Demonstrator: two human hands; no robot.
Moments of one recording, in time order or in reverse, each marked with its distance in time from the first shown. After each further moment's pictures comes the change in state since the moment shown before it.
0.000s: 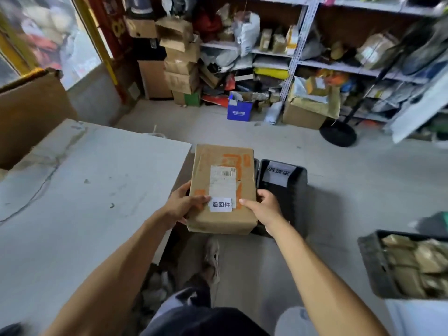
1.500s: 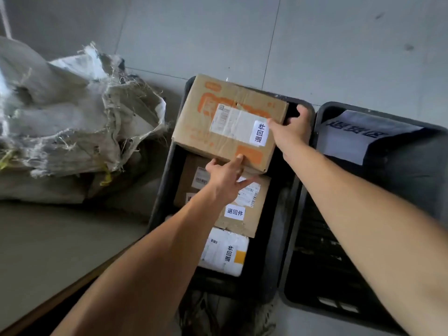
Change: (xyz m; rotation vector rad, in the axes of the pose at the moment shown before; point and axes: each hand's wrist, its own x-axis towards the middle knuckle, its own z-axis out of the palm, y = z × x) left_hand 0.802 -0.239 0.159 -0.861 0.260 -0.593; right_hand 0.829 0.225 0.111 -0.144 0.265 0.185
